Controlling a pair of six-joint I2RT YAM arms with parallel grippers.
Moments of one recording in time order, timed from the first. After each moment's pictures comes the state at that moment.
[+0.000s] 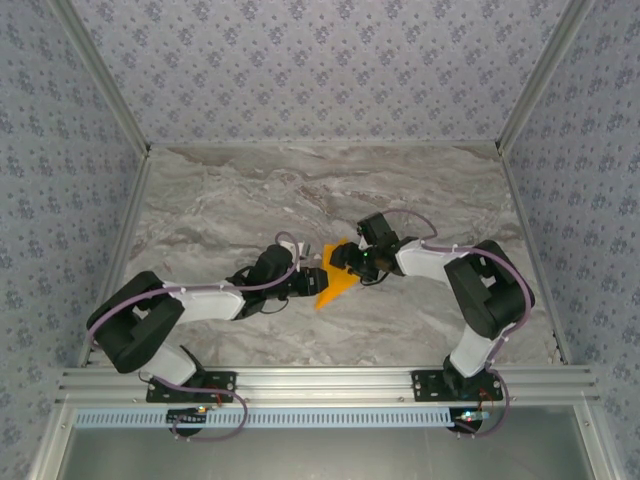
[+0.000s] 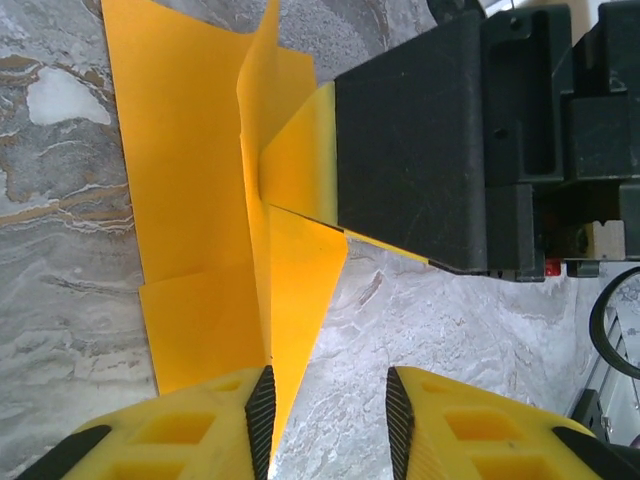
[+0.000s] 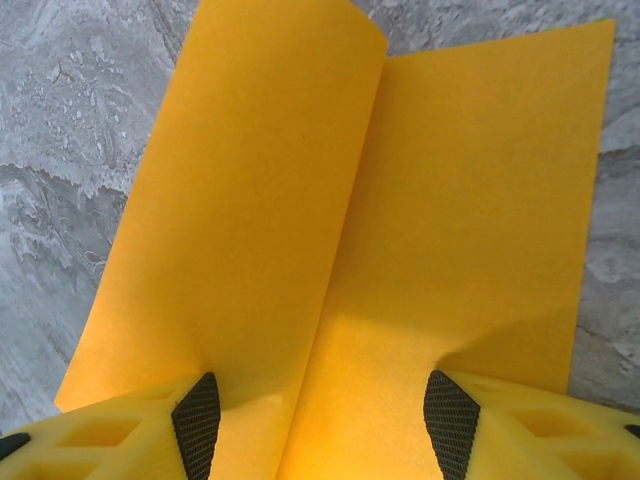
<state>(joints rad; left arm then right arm) -0.82 1.50 0.54 0.38 0.25 -0.84 0.56 1.72 0.85 -0.12 -0.34 0.86</state>
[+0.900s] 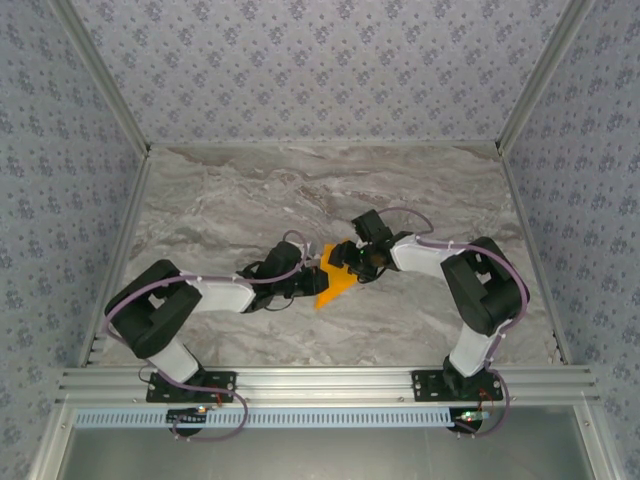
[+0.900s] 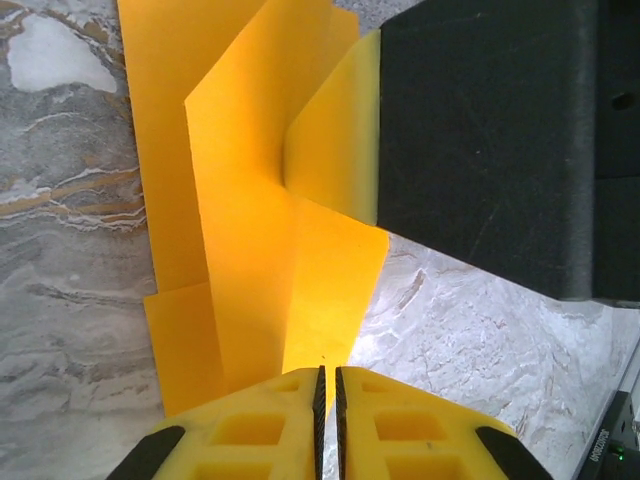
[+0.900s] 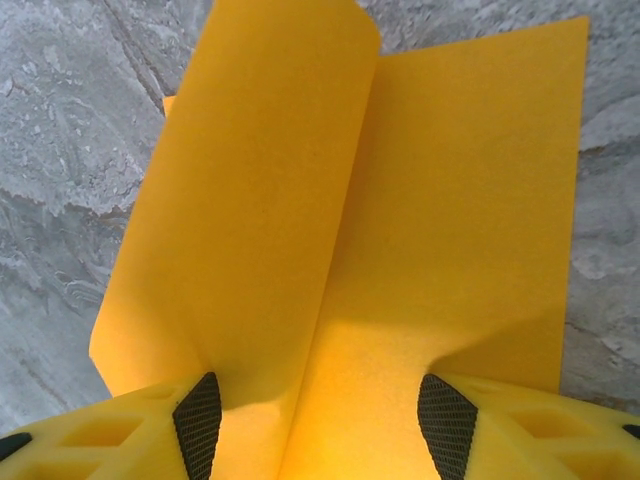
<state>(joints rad) -0.81 1.62 0.61 0.33 0.26 -0.84 0.57 1.75 0.92 -0.23 -0.29 0.89</state>
